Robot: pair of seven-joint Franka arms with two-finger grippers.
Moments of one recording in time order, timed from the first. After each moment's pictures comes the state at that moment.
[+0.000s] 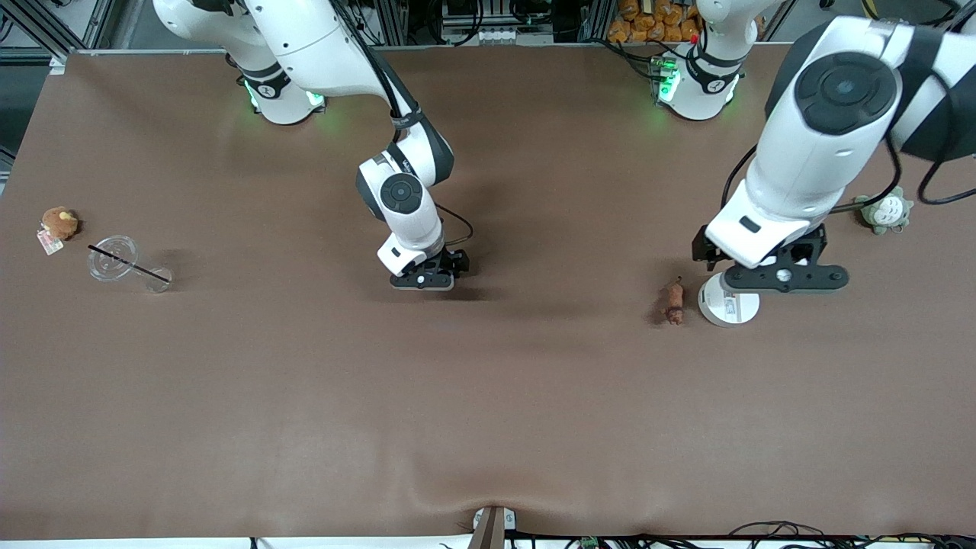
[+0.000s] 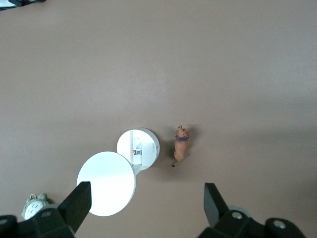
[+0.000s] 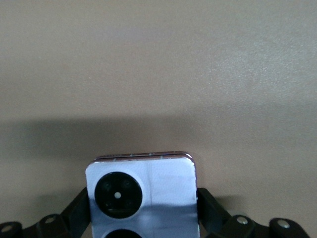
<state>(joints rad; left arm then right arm) 0.45 0.38 -1.03 -1.41 0.56 1.57 -0.47 0.82 0.62 -0.12 -1.97 0.17 2.65 0.63</state>
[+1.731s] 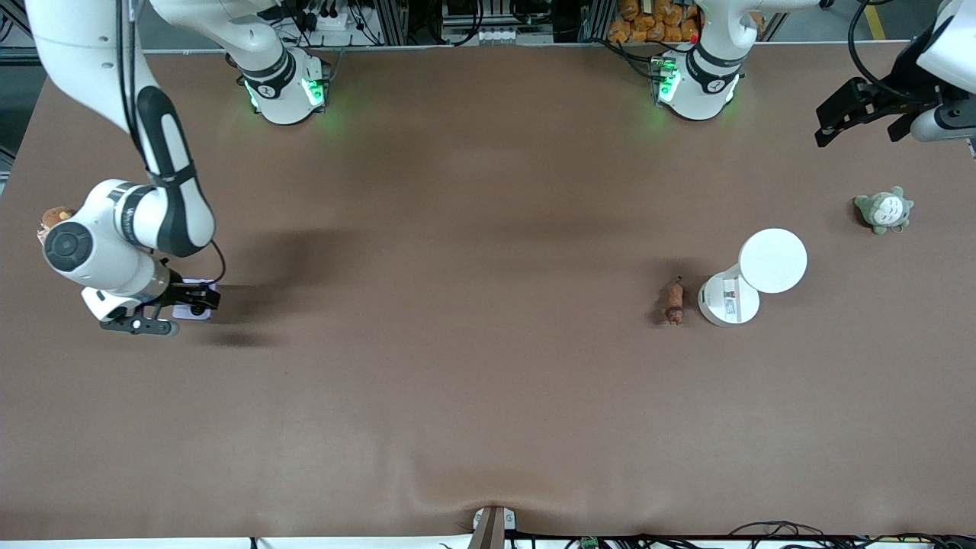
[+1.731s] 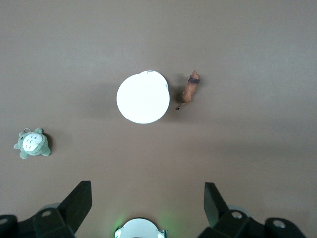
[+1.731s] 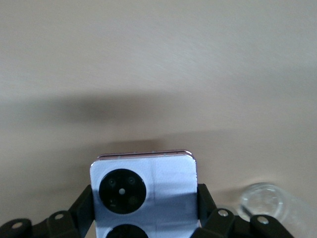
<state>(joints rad) -0.08 -0.16 -0.04 -1.62 0.02 1.46 -0.18 0.28 0.45 -0.47 -2.09 0.17 2.44 -0.20</state>
